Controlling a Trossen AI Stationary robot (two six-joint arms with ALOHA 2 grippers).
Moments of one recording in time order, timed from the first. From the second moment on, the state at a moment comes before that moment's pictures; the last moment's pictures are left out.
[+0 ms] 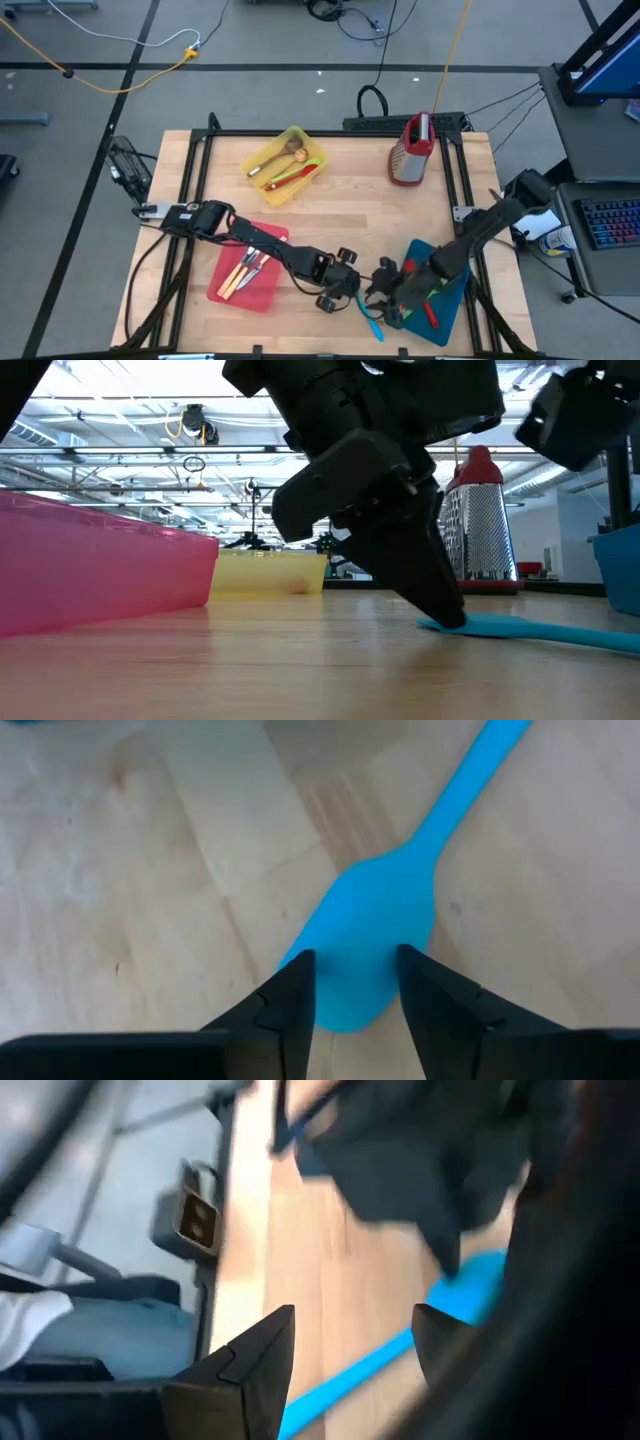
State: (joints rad) left arm -0.32 2.31 1.71 -0.50 -0.11 0.21; right arm 0.67 1.51 0.84 -0.07 0.23 0.76
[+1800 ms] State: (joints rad) left arm -0.31 2.16 1.71 -0.89 -0.29 -0.03; right arm 0.61 1.62 1.00 -0.50 0.28 0.92
